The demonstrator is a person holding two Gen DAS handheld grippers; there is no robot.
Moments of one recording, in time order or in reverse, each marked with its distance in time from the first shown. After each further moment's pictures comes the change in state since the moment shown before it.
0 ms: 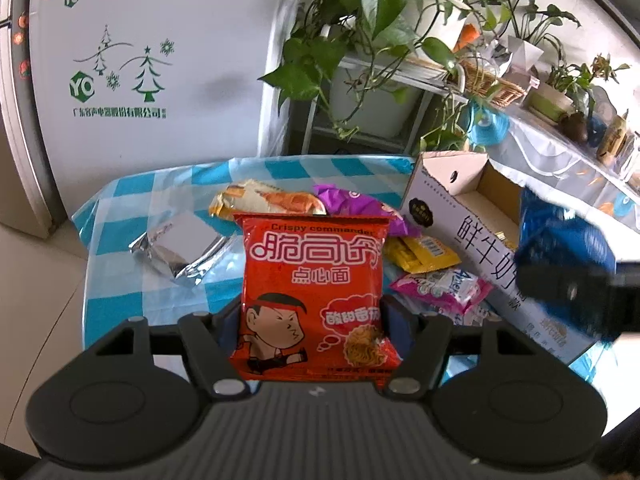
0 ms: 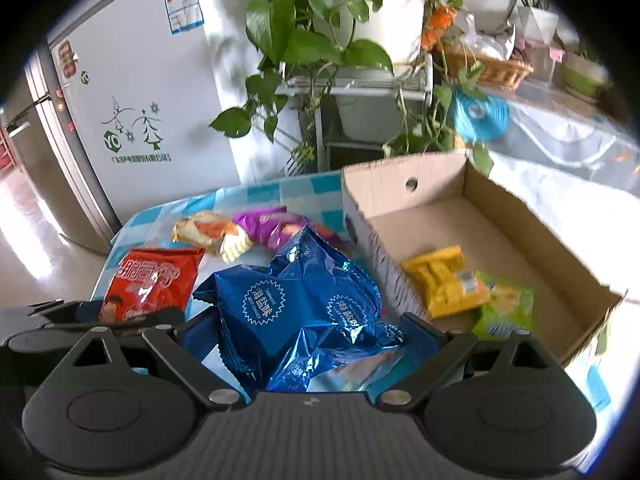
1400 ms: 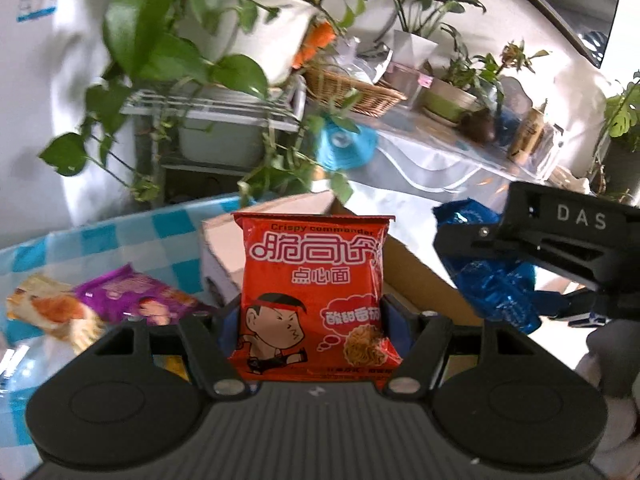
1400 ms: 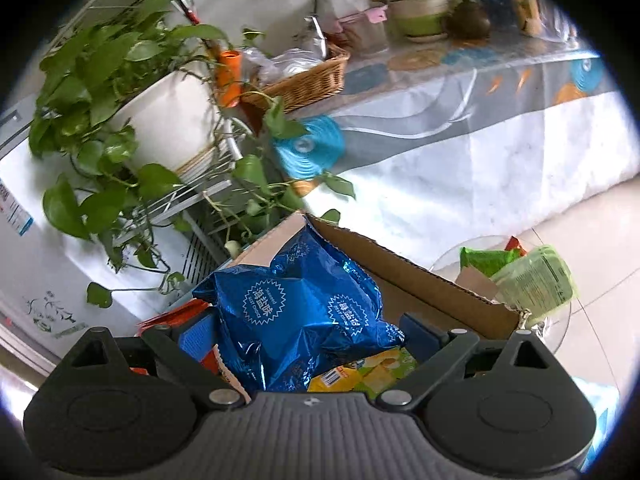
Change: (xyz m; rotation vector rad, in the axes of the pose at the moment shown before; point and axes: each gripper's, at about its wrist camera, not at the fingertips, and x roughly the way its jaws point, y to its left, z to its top) left arm 0.057 -0.157 0.071 0.094 -0.006 -0.253; right arm -0.001 -0.158 0.046 0.527 -0.085 -0.095
